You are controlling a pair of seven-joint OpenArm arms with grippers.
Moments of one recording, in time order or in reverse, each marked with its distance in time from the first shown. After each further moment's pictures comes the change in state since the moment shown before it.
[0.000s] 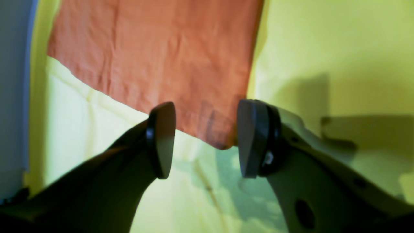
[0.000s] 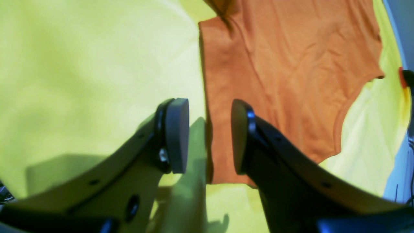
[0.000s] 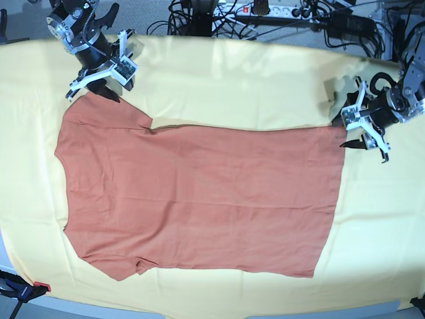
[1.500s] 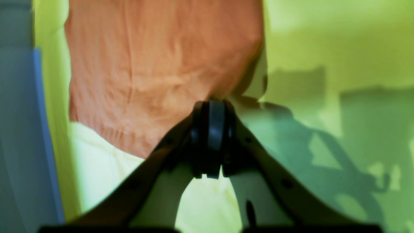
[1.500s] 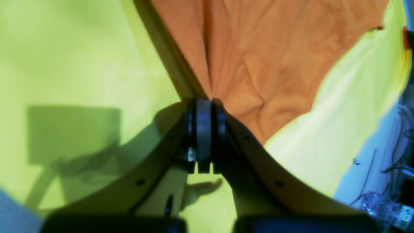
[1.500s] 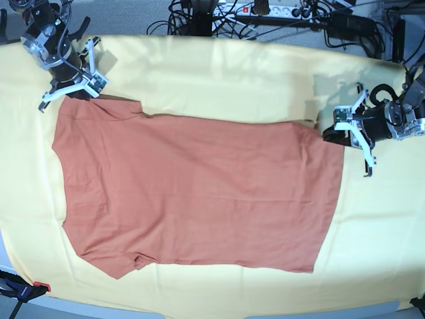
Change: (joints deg) left arm -14.1 -10.9 16.1 8.3 -2.5 -2.9 -1.3; right arm 0.7 12.6 3.1 0.7 8.6 0.7 -15.8
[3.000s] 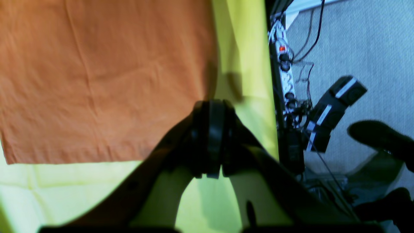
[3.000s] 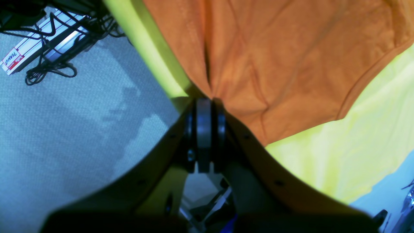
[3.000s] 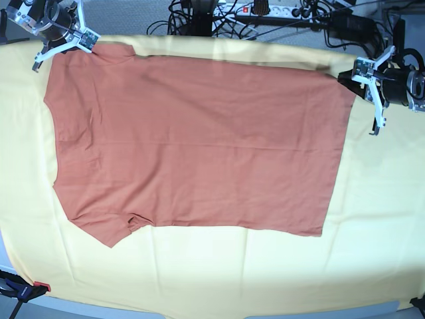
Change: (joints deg) left arm 13.3 -19.1 0.0 10.4 -10.9 -5.2 -2.8; right arm -17.6 1.6 10.3 8.3 10.7 8.9 -8.0
